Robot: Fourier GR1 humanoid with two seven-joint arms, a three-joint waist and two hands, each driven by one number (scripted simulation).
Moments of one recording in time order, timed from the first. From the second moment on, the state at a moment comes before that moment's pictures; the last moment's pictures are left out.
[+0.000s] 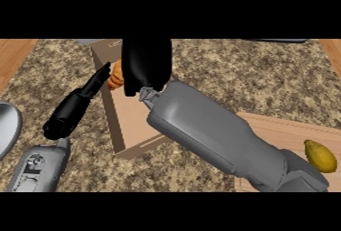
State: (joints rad) left arm -0.29 0.22 -0.02 -1.49 -0.15 -0.23 -0.08; right arm -1.21 0.00 0.61 -1.07 0.80 -0.16 0.98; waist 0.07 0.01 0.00
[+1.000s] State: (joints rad) left arm -0.24 0.23 0.02 -1.53 -0.15 -0.24 -0.07; right arm -1.24 -0.01 0.44 -0.66 0.47 0.14 0.53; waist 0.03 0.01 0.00
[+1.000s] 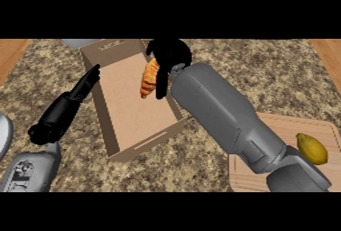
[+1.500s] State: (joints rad) left arm -0.24 0.23 0.01 -1.53 -0.16 -0.23 -0.08; right arm -1.16 0.00 0.14 -0.82 0.20 -0.26 0.32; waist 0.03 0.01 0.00
